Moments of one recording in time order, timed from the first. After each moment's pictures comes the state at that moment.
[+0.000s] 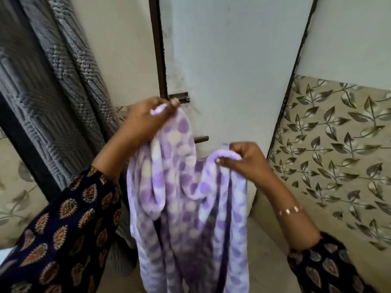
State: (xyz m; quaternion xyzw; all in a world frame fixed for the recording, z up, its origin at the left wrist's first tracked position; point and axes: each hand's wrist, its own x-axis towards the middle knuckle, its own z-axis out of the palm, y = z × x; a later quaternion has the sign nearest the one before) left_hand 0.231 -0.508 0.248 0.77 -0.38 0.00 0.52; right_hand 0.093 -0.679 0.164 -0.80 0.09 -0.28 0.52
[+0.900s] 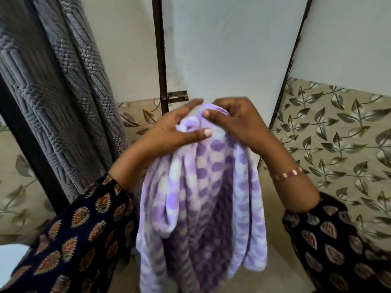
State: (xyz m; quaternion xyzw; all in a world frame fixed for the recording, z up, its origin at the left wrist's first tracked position) left_hand 0.199 -0.504 0.238 0.71 -0.49 -0.12 0.49; right_hand 0.102 -0.644 0.248 -0.86 -0.01 -0.33 0.40
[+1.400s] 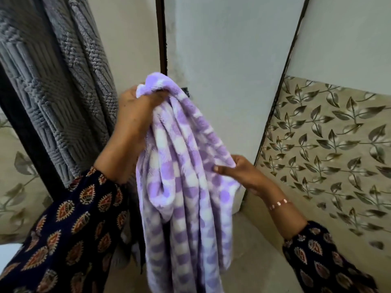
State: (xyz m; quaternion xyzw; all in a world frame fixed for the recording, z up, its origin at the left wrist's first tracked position) left_hand 0.203 -0.479 0.253 0.59 -0.26 -0.03 0.77; right_hand 0.086 -0.666 0.134 -0.78 0.17 -0.13 0.58
